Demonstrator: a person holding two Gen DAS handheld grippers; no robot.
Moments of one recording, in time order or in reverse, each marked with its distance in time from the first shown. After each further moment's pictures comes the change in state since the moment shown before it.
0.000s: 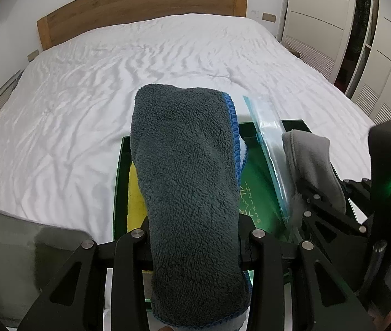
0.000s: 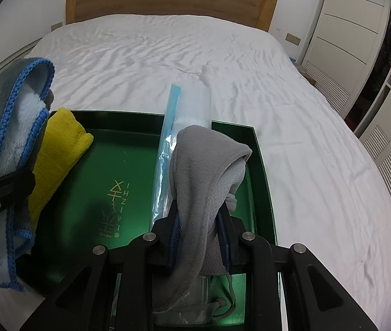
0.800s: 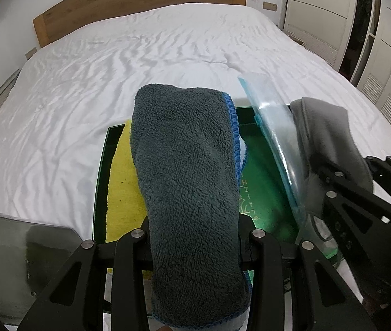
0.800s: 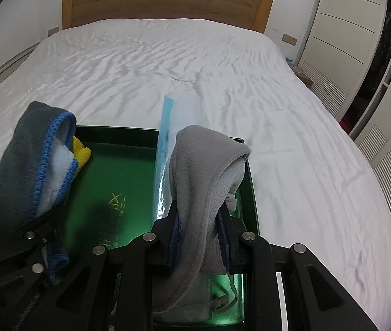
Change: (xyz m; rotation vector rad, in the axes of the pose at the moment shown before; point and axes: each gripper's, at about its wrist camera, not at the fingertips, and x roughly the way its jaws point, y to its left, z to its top) left arm 0.026 -0.015 -0.001 0.015 0.050 0.033; right arm -0.013 -0.007 0.010 0.031 -0.012 0.000
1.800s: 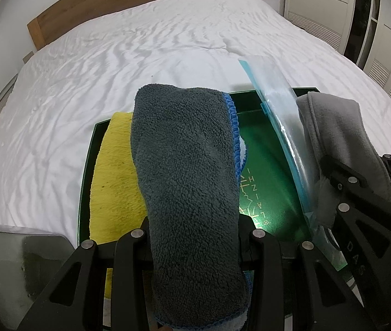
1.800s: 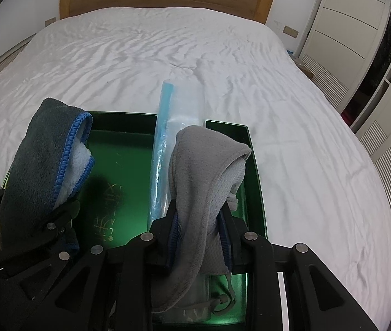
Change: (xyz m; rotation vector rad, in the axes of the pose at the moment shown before) left arm 0.027 -0.011 -0.001 0.042 0.038 0.039; right arm 0.018 0.003 0.006 -0.020 0.057 -0.009
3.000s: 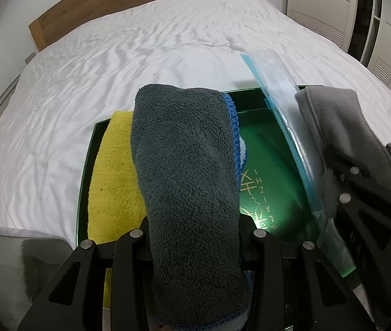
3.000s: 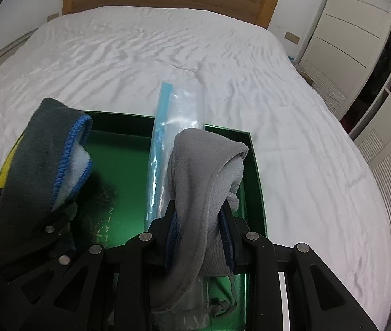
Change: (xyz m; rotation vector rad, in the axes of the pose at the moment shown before) left arm 0.007 0.002 0.000 0.000 -0.007 0.014; right arm 0.009 0.001 0.006 -0.027 -0.023 -0.035
